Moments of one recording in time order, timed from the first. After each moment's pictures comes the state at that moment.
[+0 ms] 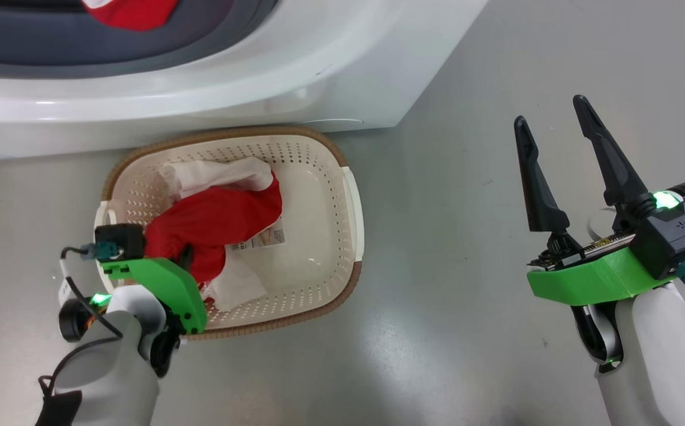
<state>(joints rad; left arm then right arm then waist) -0.80 0.08 -0.25 1.20 -0.50 -0.12 -0.04 -0.36 -0.05 0.05 0.05 0.12 0.12 -0.26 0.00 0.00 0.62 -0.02</state>
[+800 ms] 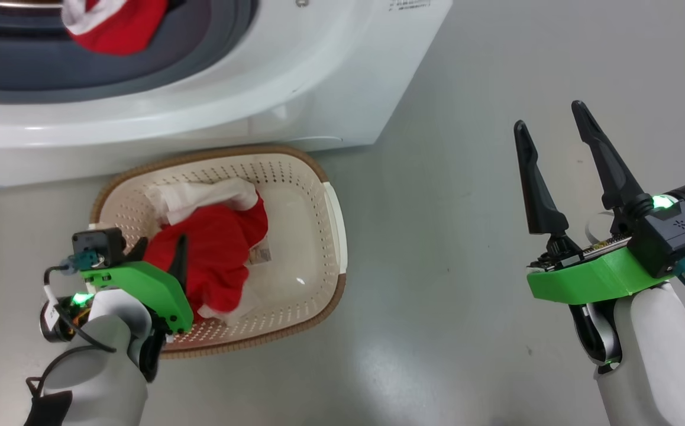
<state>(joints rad) -0.82 0.11 -0.31 1.27 -0.54 -0.12 -0.21 -0.36 -0.05 0.04 0.07 0.14 0.12 -0.26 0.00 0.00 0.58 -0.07</state>
